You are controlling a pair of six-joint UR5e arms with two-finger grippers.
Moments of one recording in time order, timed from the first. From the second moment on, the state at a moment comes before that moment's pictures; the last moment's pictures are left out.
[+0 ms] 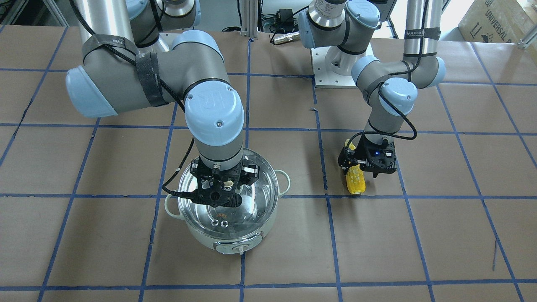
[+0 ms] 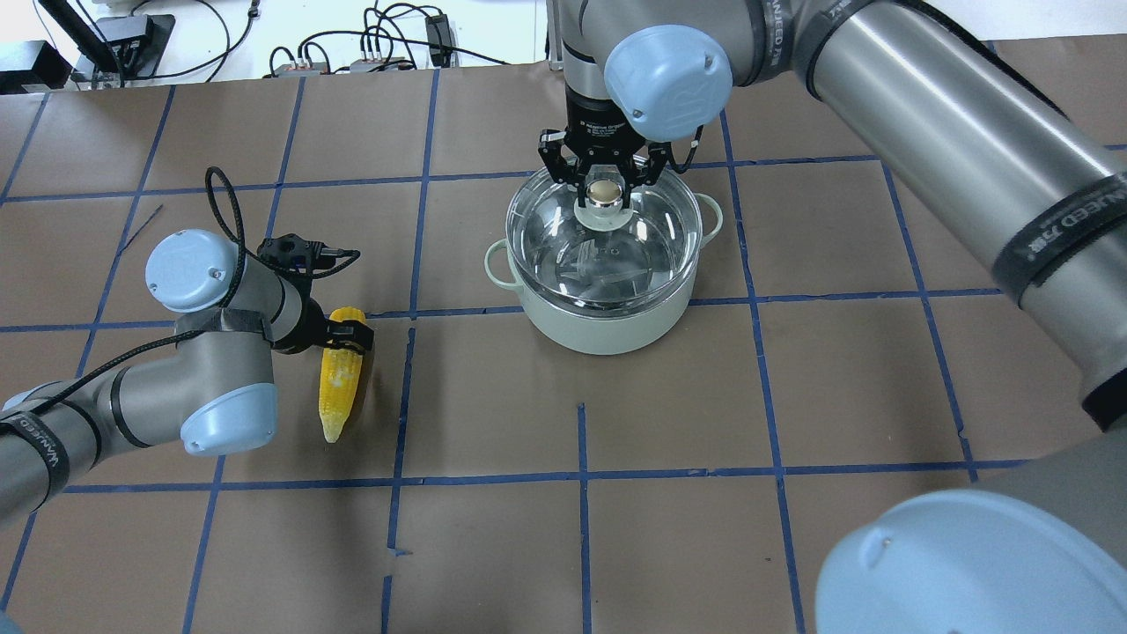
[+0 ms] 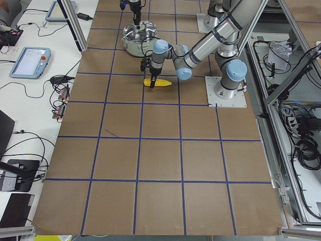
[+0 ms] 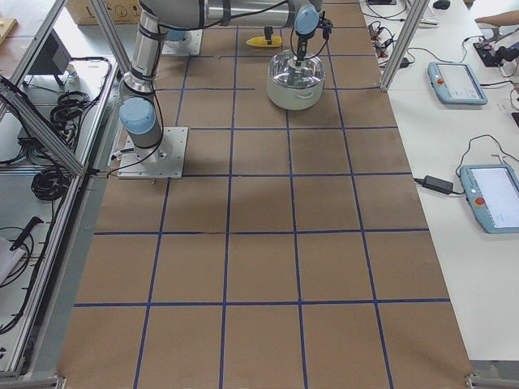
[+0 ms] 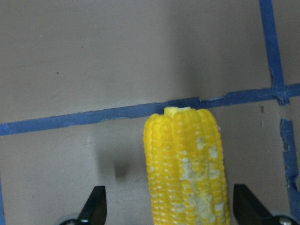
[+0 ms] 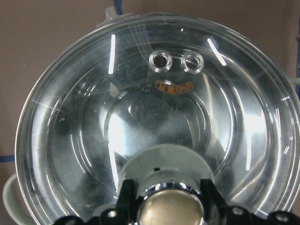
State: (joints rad) left arm -1.37 -1.78 -2.26 -0.51 1.55 0.30; right arm 1.88 -1.08 1.23 -1.67 -1.55 0.40
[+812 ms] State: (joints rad) left arm -1.38 -1.77 -2.26 -0.51 1.54 0.27; right arm 1.52 -1.04 1.04 -1.44 -1.56 -0.13
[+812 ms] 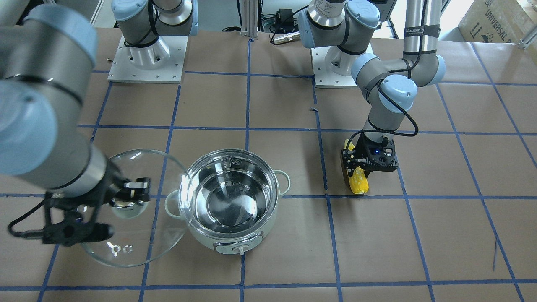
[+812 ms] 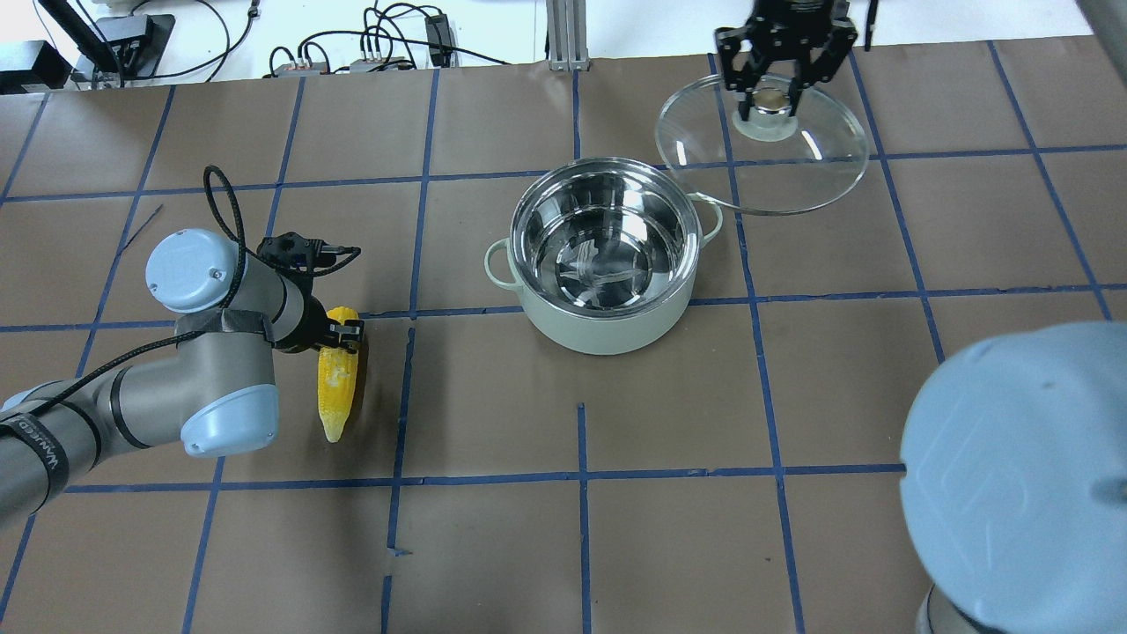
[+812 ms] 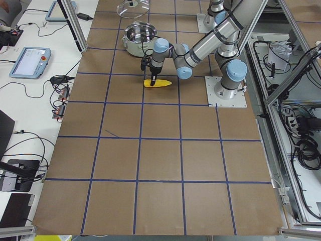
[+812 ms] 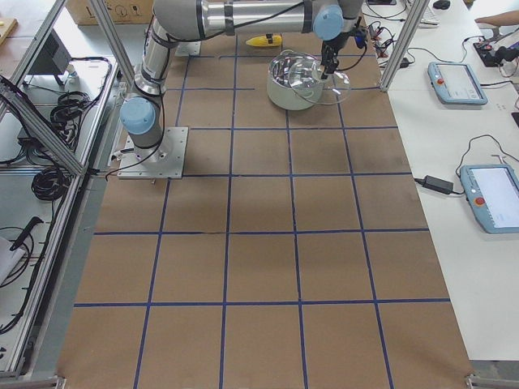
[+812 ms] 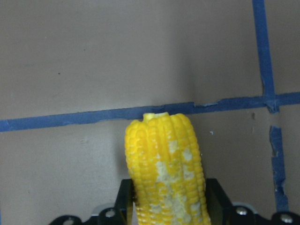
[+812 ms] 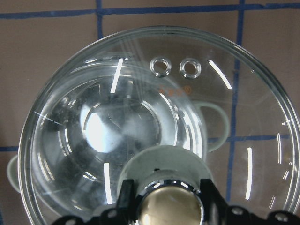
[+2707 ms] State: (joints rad) left arm -1.90 -1.83 -1.53 -1.26 1.56 -0.49; right arm 1.34 -1.09 1.40 -1.86 -1.65 -0.39
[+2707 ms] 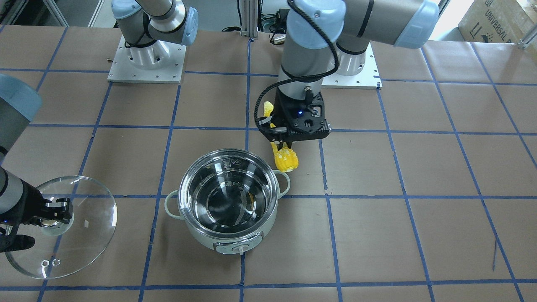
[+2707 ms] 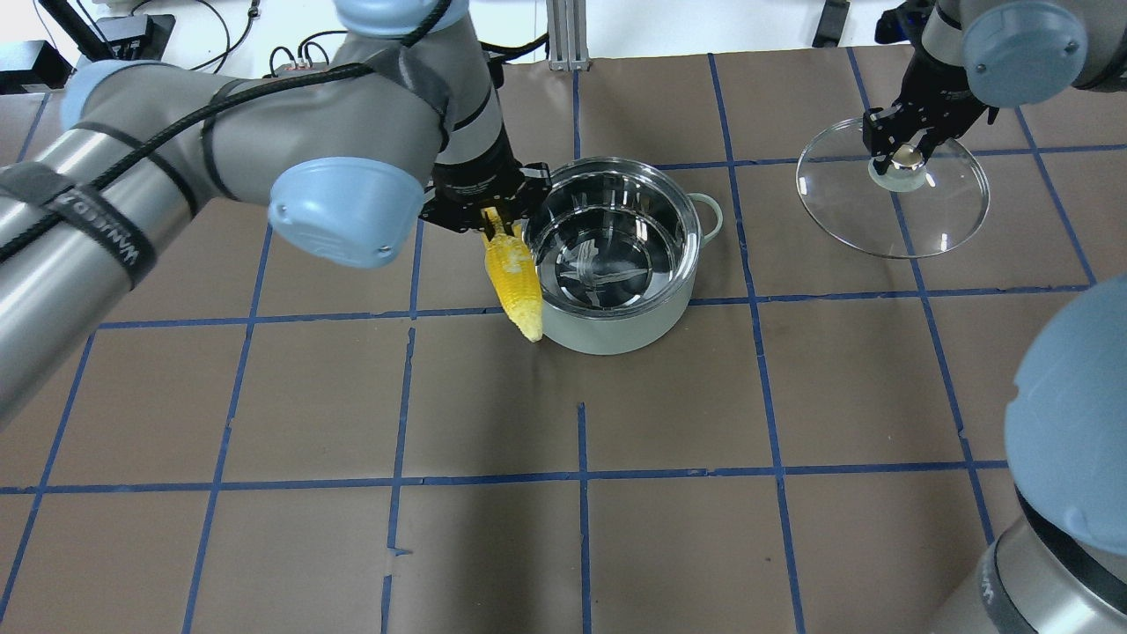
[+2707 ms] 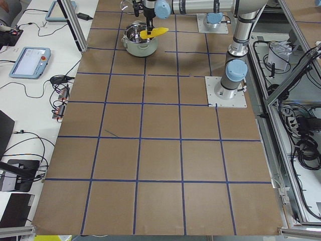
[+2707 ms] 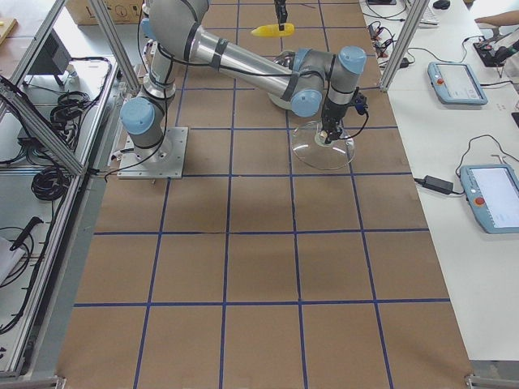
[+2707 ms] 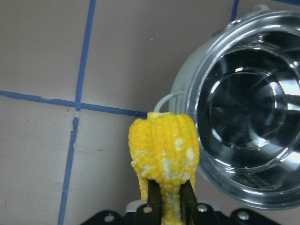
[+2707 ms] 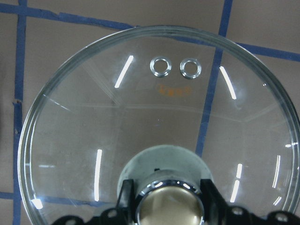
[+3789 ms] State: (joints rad) left arm -1.96 -2.17 -1.17 -1.25 1.59 -0.60; right arm 1.34 -1.09 1.40 -1.86 -1.65 -0.38
